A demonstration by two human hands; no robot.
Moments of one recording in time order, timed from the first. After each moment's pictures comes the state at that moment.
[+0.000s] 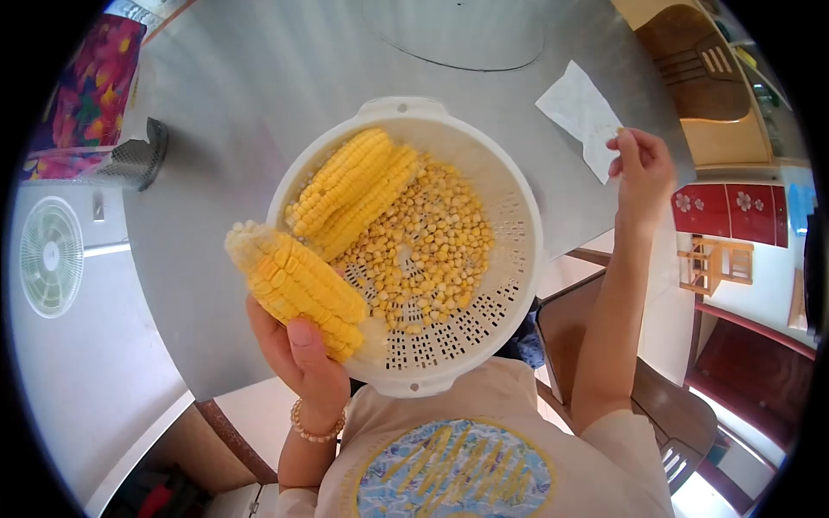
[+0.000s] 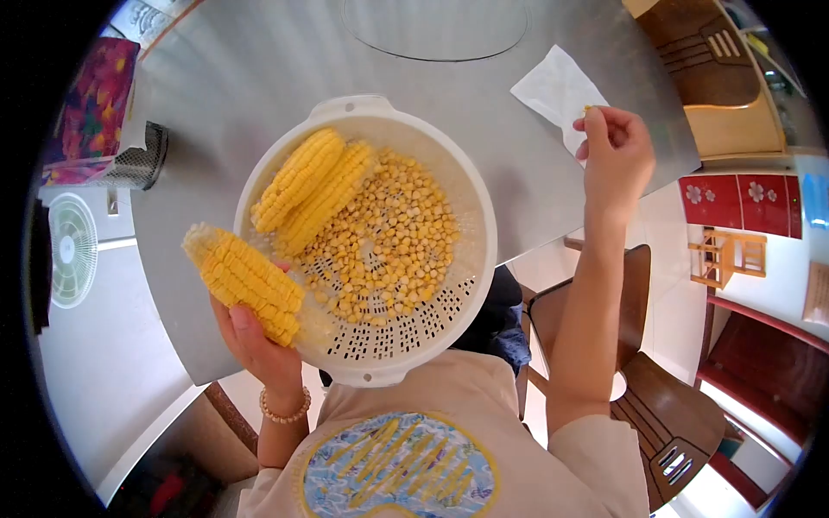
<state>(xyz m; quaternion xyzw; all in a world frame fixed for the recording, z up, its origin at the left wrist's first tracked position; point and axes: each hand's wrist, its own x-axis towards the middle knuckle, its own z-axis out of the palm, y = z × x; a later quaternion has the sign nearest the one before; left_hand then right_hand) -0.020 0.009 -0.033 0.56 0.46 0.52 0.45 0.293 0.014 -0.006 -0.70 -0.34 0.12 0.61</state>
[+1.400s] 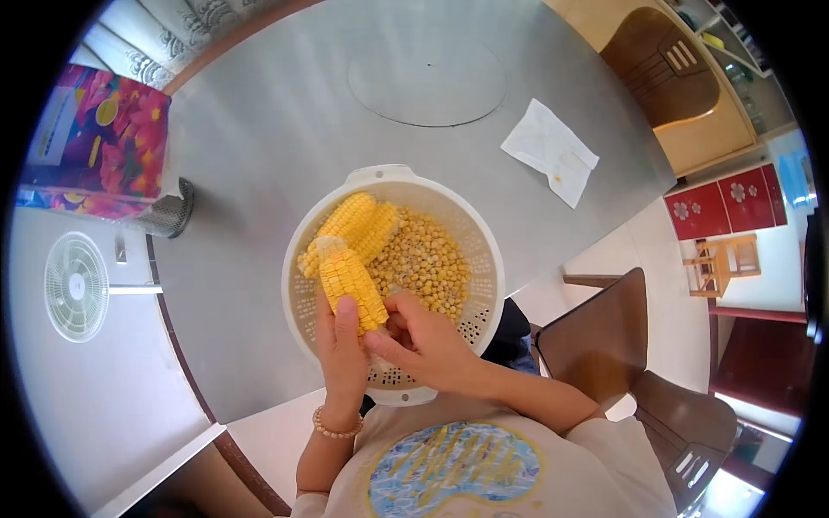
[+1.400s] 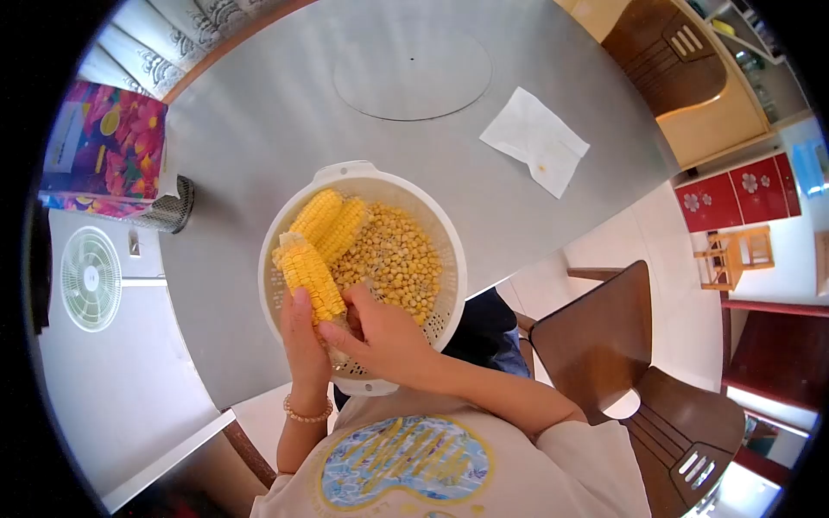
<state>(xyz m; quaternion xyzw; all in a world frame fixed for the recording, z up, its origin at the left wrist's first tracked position) 0.015 0.009 -0.018 0.44 0.48 0.45 0.61 0.136 -0.030 -0.005 -0.58 -0.49 0.55 0.36</state>
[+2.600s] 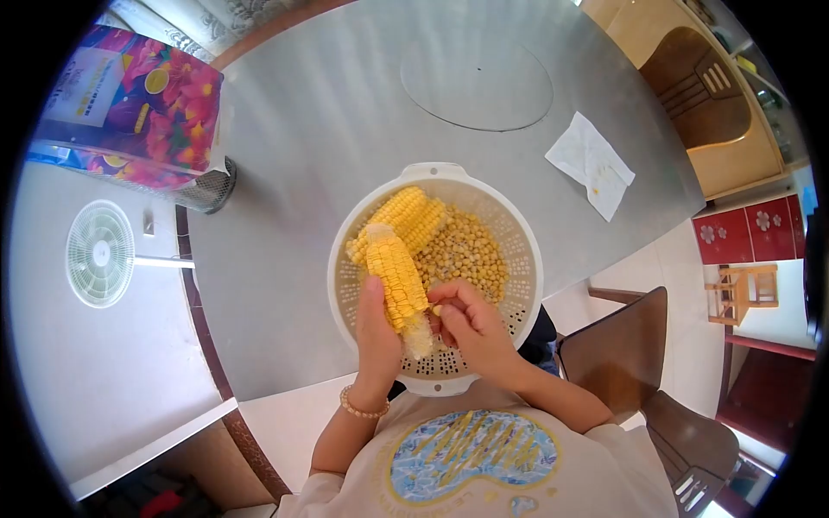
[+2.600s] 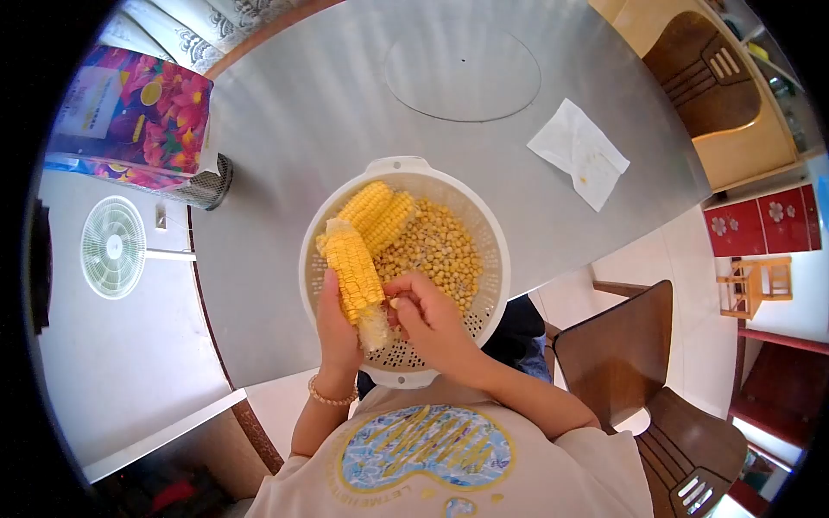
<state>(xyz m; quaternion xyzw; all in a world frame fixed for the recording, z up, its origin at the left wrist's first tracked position) 0.008 0.018 -0.023 0.38 0.47 0.41 0.68 0.142 -0.034 -0.022 -0.51 -0.34 0.64 0.47</state>
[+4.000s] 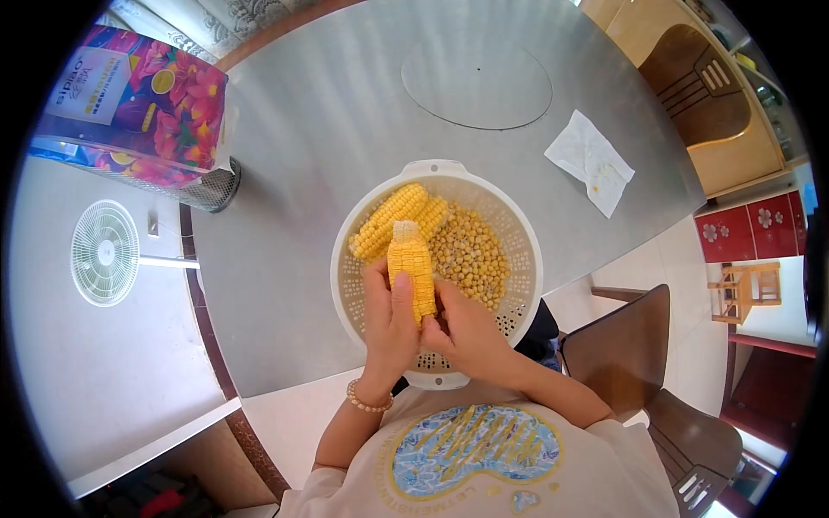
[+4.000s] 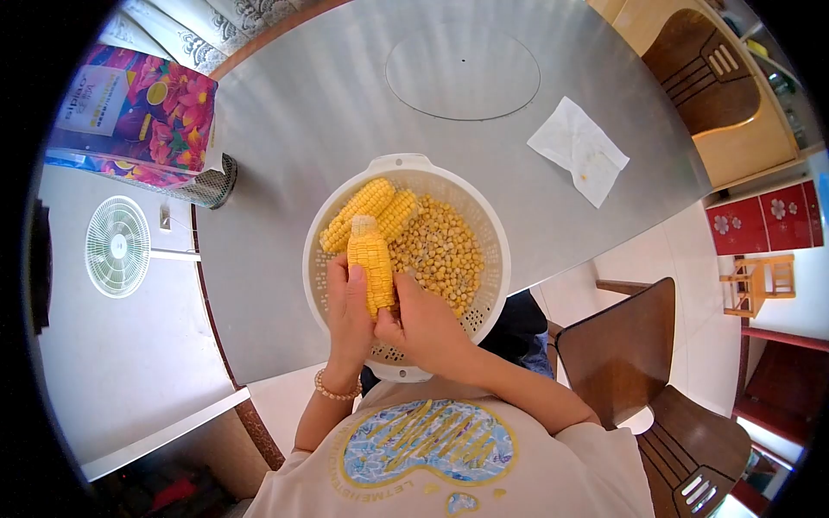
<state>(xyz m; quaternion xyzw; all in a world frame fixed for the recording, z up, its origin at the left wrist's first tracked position) 0.015 0.016 -0.018 0.56 0.48 0.39 0.55 0.132 -0.030 -0.011 -0.61 -0.54 0.46 0.36</state>
